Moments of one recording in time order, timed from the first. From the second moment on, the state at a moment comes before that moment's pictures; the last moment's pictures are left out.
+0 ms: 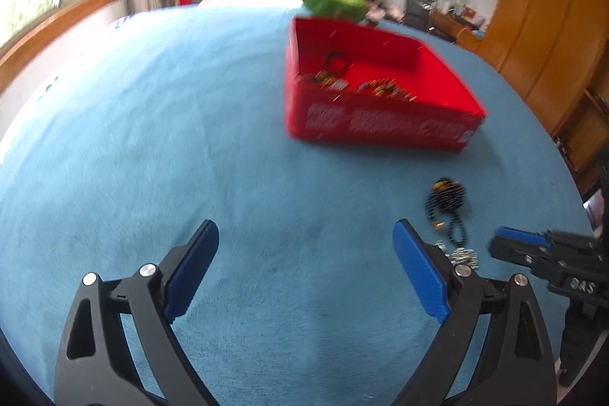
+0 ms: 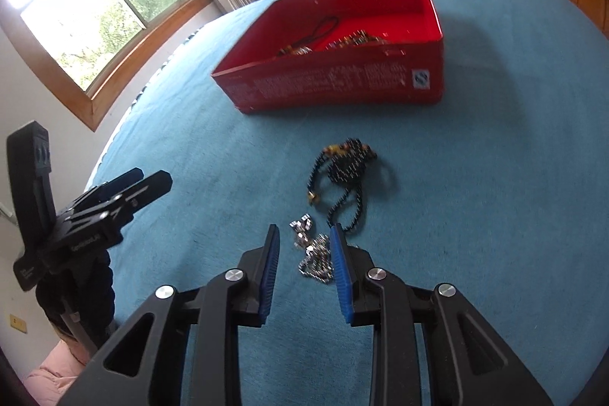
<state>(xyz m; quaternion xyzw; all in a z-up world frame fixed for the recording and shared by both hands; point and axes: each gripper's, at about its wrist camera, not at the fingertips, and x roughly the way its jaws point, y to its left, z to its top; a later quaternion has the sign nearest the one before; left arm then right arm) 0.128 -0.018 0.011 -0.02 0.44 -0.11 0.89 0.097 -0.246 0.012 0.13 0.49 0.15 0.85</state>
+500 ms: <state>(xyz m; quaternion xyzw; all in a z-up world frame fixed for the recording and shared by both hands) 0.141 -0.003 -0.017 -0.03 0.46 -0.09 0.88 0.101 -0.230 -0.022 0.11 0.52 0.12 0.84</state>
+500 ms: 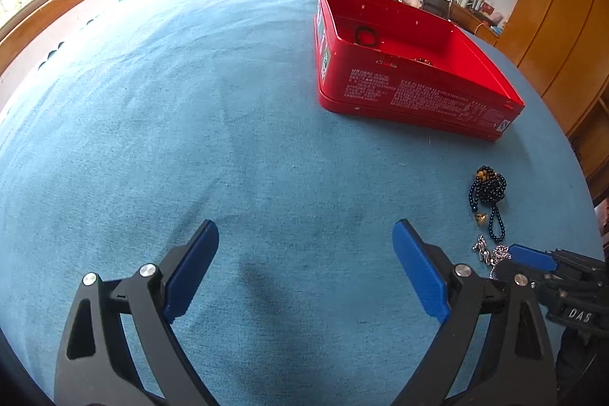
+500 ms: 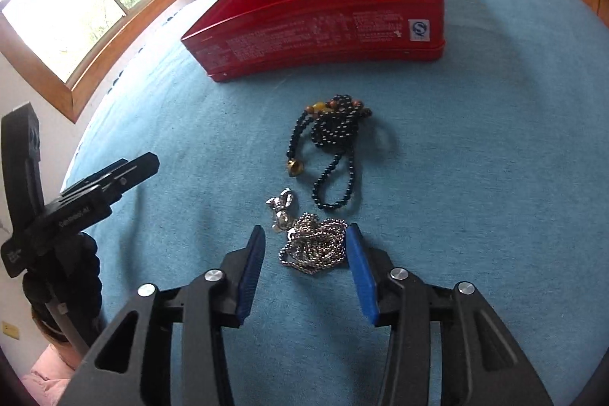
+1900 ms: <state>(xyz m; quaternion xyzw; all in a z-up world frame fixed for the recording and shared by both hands) 0.129 -0.040 -0.020 -0.02 0.49 -0.11 0.86 0.070 -0.217 -0.024 0.04 0.49 0.16 0.85</state>
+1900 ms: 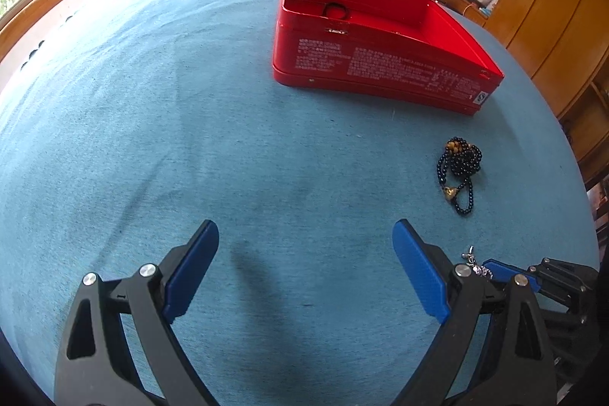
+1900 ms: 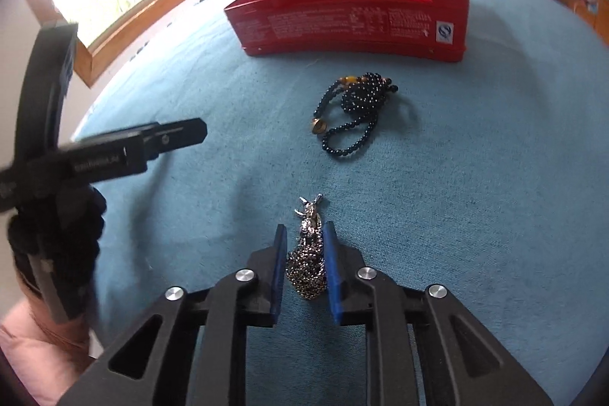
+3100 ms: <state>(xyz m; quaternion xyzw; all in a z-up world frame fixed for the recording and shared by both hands) 0.163 -0.193 -0.034 0.10 0.49 -0.18 0.85 0.081 -0.335 -0.011 0.16 0.47 0.13 0.86</state>
